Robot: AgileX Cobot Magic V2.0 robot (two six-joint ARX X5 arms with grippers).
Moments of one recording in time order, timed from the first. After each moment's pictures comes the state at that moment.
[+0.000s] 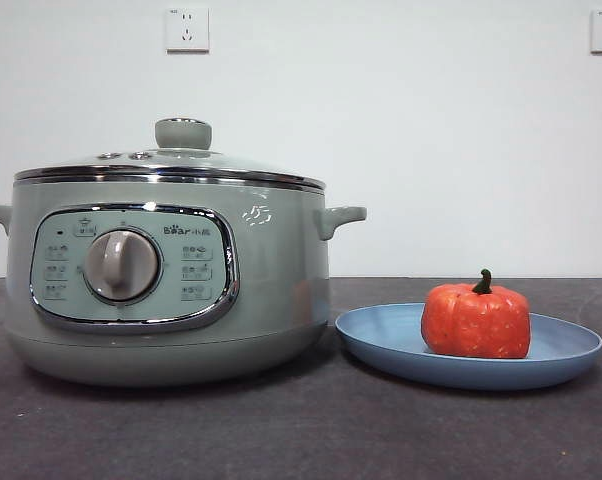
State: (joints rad) left arm -0.05 0.01 0.06 -0.27 -0.02 -0.06; right arm 0.50 0.50 0.59 -0.34 0.19 0.20
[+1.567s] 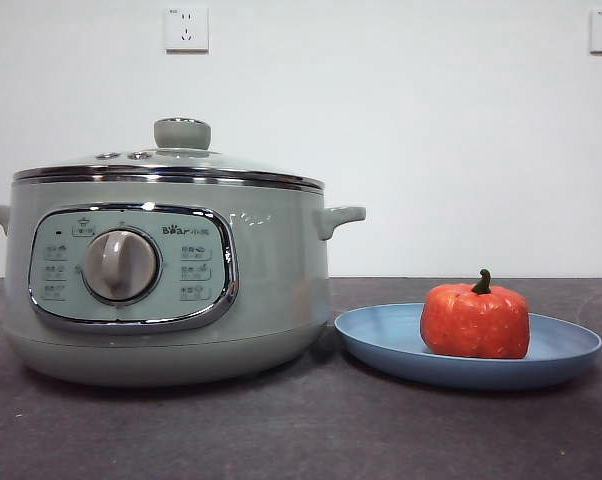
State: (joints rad) left arm -0.05 0.00 0.04 -0.25 -0.02 -0.10; right arm 0.09 0.15 0.20 -0.22 -0.12 0.00
